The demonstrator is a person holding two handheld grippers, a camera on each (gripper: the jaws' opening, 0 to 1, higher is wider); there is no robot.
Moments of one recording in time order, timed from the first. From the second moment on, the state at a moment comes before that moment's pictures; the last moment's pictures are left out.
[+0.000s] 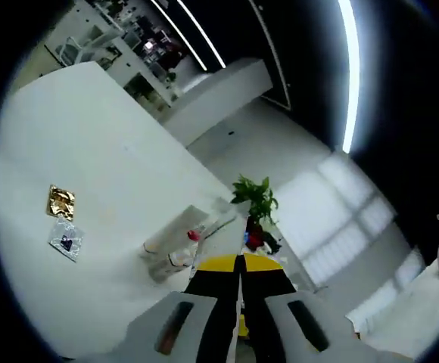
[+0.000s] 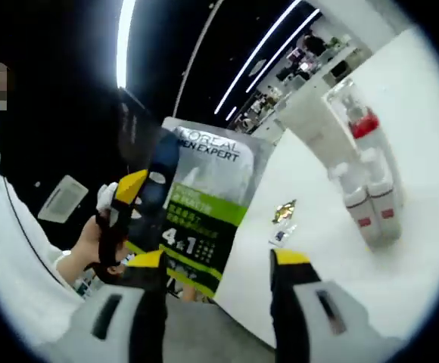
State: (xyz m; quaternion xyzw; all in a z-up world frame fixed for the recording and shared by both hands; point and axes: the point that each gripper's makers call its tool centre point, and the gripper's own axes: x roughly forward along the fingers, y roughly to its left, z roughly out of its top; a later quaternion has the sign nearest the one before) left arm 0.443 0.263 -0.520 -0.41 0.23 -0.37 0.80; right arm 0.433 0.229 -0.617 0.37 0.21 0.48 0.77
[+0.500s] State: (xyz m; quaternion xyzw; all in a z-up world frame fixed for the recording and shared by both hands) left arm 0.444 0.269 -0.495 -0.45 0.20 -0.39 0.78; right arm 0.427 0.215 -0.579 0.50 0.18 0.49 0.69
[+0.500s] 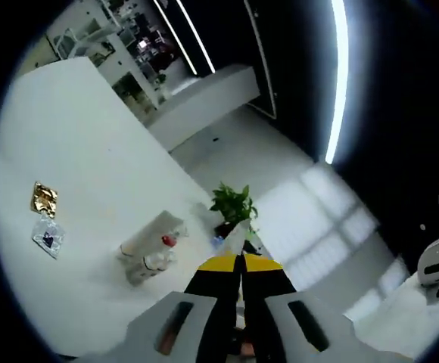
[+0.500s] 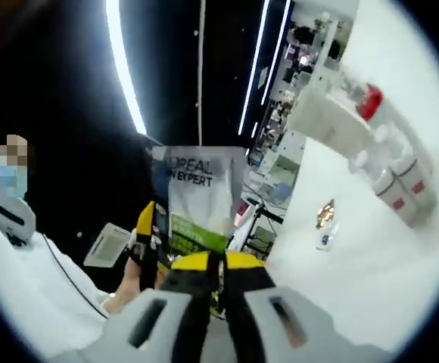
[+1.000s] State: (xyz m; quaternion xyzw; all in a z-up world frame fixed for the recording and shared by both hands) left arm 0.436 0.260 -0.530 -0.36 0.21 -0.41 0.81; right arm 0.416 0.176 -0.531 0.53 0.13 0.48 0.69
